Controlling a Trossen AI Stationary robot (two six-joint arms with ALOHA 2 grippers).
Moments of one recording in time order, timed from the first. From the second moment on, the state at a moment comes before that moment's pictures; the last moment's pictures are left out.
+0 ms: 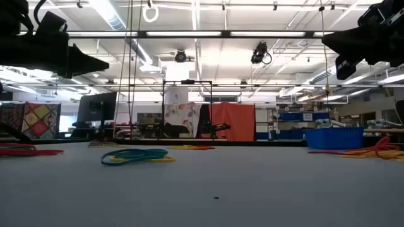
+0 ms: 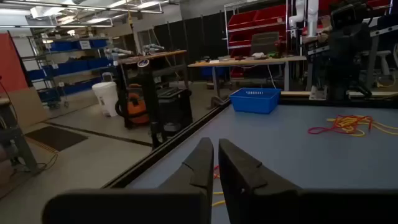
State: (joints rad) left arm -0.13 0.02 0.01 0.08 -0.68 0.15; right arm 0.06 0.01 0.01 0.14 0.08 0.23
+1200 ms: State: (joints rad) left arm -0.13 0.02 0.01 0.08 -0.68 0.16; right arm 0.06 0.01 0.01 0.14 0.08 0.62
